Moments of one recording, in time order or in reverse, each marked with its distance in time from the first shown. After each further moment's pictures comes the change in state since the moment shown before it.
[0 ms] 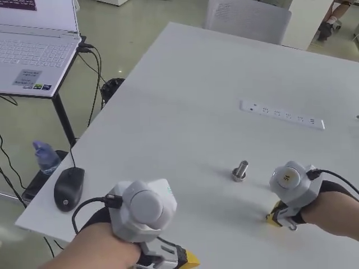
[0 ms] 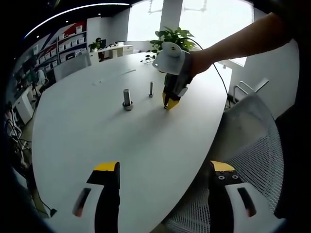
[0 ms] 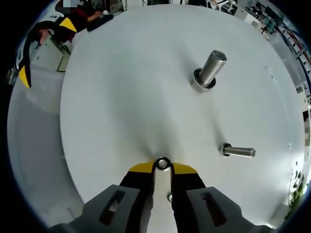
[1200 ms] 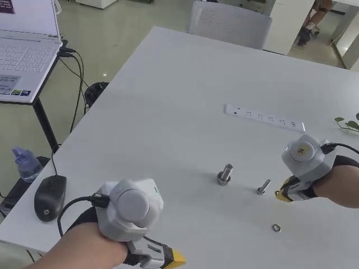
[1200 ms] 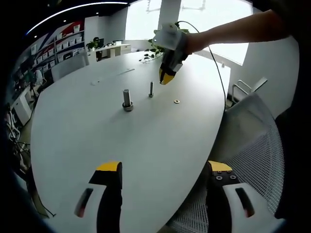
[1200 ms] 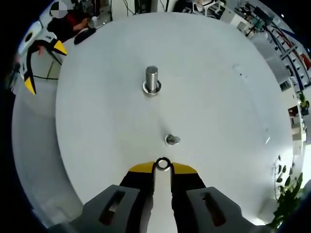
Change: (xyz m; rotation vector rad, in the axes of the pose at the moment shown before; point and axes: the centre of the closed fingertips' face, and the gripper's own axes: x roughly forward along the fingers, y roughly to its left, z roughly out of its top) left arm 0.005 0.008 0.005 0.010 0.012 -0.020; right arm -0.062 -0.070 -0.001 0.034 -0.016 -0.103
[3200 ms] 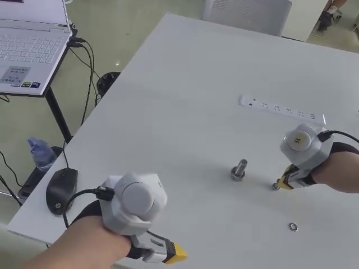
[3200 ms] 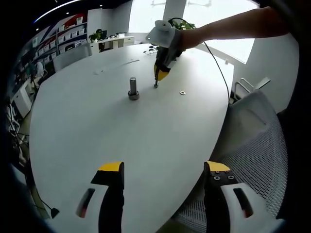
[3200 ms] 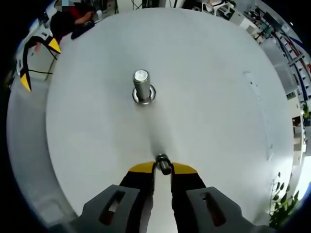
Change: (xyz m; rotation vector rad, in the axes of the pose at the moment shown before) left arm 0.000 0.015 -0.019 -0.045 0.061 0.002; right arm 0.031 -0.004 0.026 -0.070 0.026 0.018
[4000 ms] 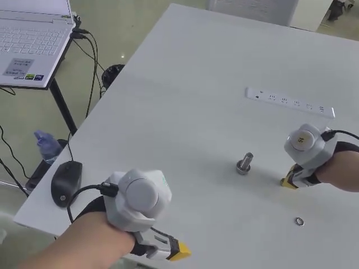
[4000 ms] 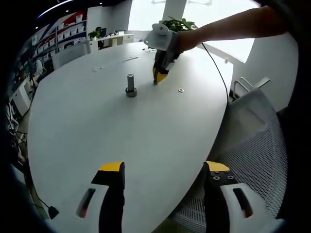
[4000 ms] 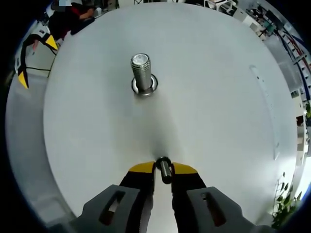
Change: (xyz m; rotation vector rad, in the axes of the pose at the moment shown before) left arm 0.004 -0.005 -0.005 -0.006 0.019 -0.014; right arm 0.016 0.004 -0.009 -0.003 0.021 0.026
